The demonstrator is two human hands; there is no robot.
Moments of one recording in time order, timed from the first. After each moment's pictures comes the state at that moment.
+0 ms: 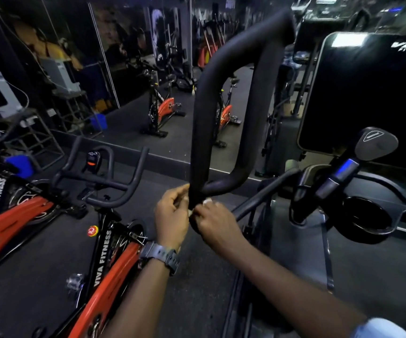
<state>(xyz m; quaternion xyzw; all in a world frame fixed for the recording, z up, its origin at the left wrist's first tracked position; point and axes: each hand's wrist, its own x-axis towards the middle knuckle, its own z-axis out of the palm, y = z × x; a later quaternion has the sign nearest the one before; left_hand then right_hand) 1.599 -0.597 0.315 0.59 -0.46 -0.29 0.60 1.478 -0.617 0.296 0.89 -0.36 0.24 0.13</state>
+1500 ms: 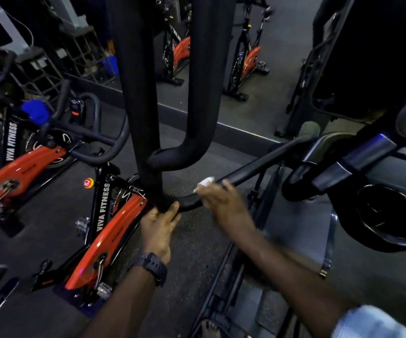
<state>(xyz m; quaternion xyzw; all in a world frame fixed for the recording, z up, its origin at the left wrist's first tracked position) 1.521 -0.603 0.202 0.59 -0.12 -0.48 0.64 1.366 -0.689 0.164 0.90 -0.35 0.24 0.01</state>
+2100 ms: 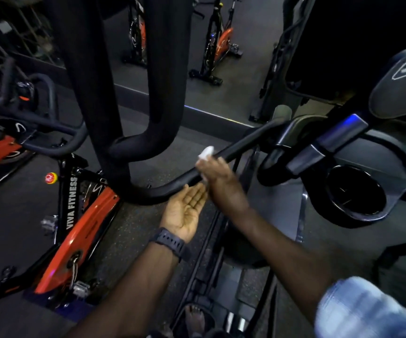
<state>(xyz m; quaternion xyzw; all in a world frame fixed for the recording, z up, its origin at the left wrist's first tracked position) 1.446 -0.648 0.212 0.39 0.08 -0.69 0.60 1.332 -0.724 0.166 0.87 -0.41 0.27 -0.03</state>
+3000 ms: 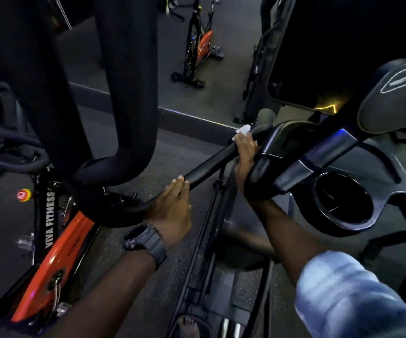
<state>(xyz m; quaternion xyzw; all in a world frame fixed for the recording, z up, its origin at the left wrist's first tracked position) 1.461 -0.676 0.220 0.64 -0.74 -0.18 0.02 1.252 -0.765 0.174 0.73 -0.61 0.31 -0.08</state>
